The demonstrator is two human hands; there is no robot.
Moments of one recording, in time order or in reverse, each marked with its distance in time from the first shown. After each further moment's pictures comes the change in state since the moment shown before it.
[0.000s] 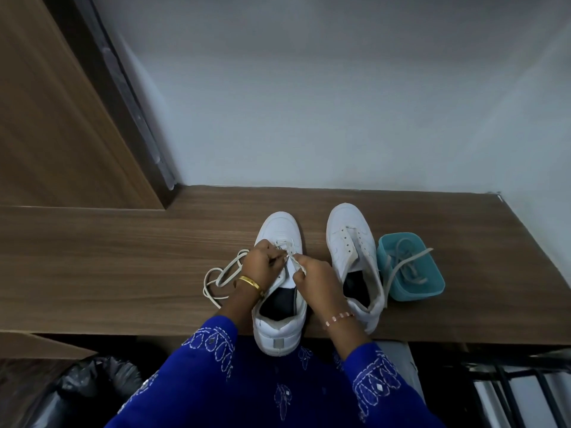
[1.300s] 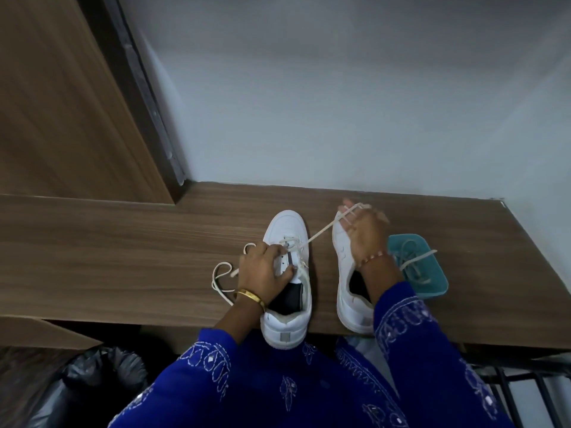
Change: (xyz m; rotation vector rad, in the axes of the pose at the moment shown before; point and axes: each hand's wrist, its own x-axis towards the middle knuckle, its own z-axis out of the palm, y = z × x) left_hand -0.034 0.004 -0.017 0.222 0.081 -0.042; right_hand 0.059 0.008 -0.064 1.460 0.432 0.299
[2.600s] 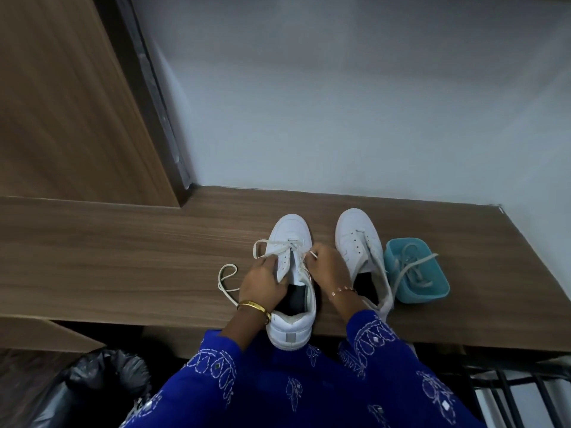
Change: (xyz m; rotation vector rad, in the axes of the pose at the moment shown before) left_hand -0.011 -0.002 -0.004 -0.114 -0.190 -0.187; right_hand -0.034 0.073 -0.004 -1.482 -0.304 -0.362
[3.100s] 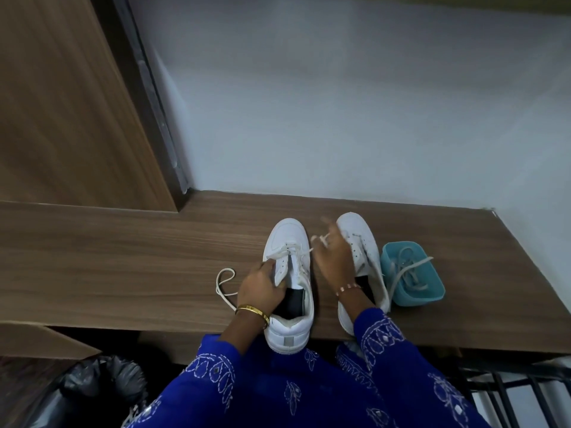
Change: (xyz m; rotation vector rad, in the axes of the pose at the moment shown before) left_hand -0.002 0.003 -0.001 -0.038 0.005 -0.022; right_hand 0.005 -0.009 -0.021 0.292 0.242 0.014
